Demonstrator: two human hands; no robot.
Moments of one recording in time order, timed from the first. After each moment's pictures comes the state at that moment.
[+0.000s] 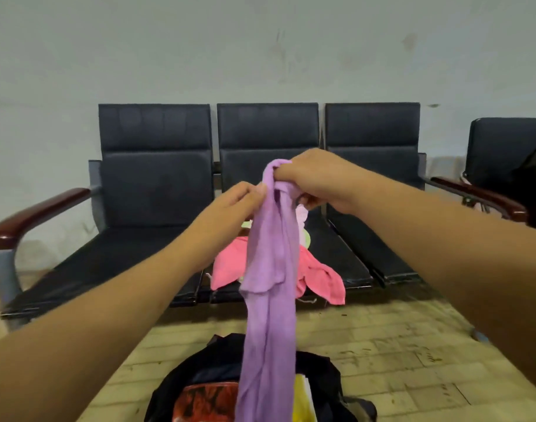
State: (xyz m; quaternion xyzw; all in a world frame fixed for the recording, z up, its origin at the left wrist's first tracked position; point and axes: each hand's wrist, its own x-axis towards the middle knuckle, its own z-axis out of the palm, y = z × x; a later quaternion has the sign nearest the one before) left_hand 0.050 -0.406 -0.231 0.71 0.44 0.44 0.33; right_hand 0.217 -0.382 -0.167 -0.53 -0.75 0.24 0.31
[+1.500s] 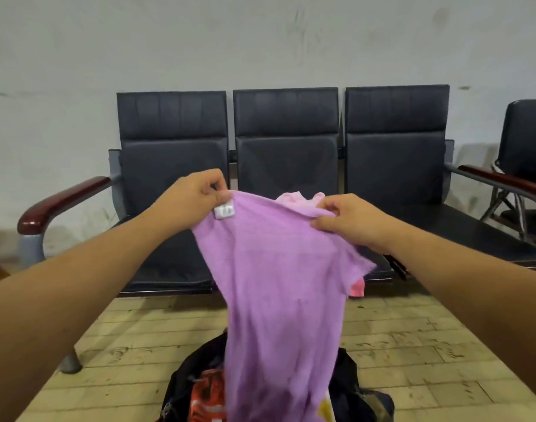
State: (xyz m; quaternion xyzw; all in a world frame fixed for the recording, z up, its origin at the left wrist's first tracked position) left_hand -0.030 -0.357 -0.231 0.75 0.57 0.33 0.07; right_hand 0.255 -0.353 -0.256 -0.54 -0.76 0.21 0.30
